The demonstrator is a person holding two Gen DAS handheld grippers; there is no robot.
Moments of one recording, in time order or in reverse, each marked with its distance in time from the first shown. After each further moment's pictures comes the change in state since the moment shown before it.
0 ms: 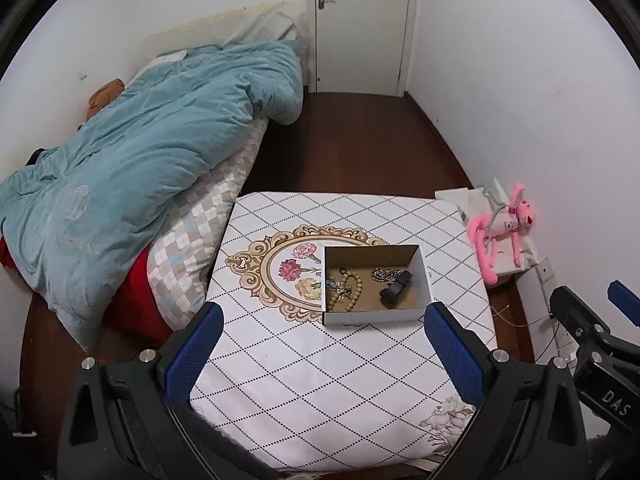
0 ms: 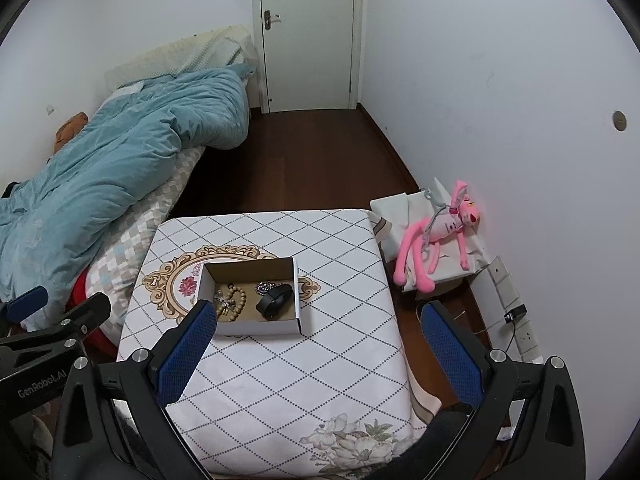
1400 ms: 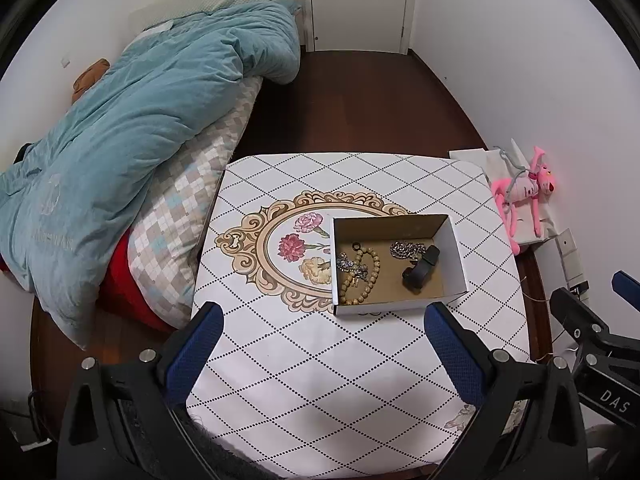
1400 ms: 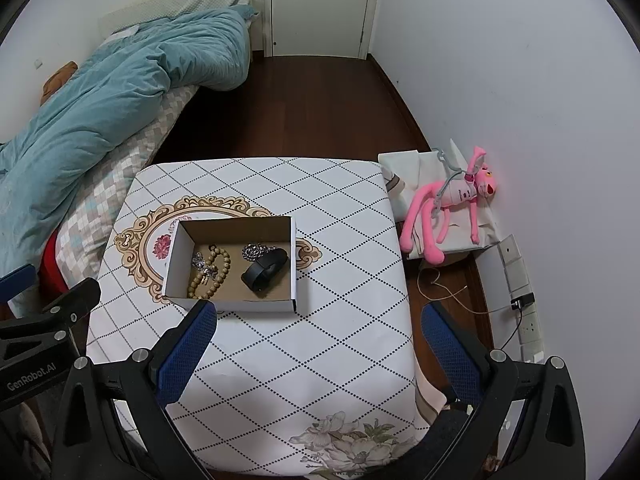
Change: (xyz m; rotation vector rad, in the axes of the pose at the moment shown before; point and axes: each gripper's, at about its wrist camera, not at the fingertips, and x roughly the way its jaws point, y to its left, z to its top) left arm 0.075 0.002 0.007 0.033 0.145 0.016; right arm 0.095 0.017 0.004 -0.073 0.197 -0.019
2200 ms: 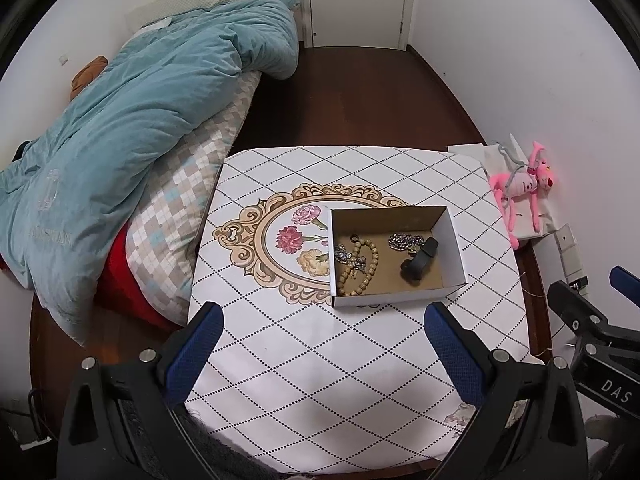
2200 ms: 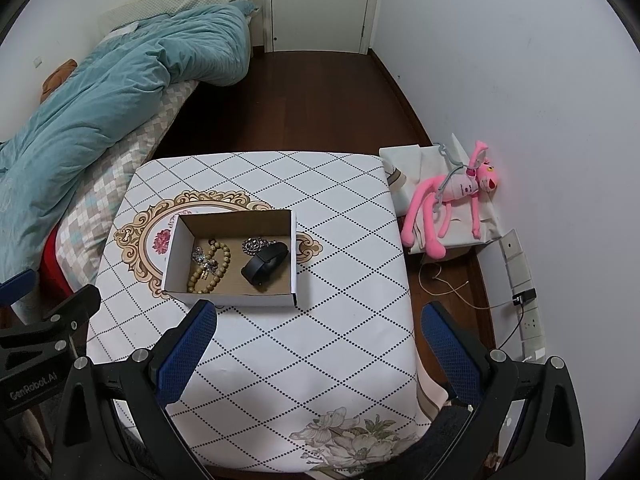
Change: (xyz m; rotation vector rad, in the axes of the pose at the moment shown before) left arm 0.002 -0.002 -0.007 0.009 0.012 -0.006; right arm 0.003 -0.001 -0.007 0.000 0.014 0.005
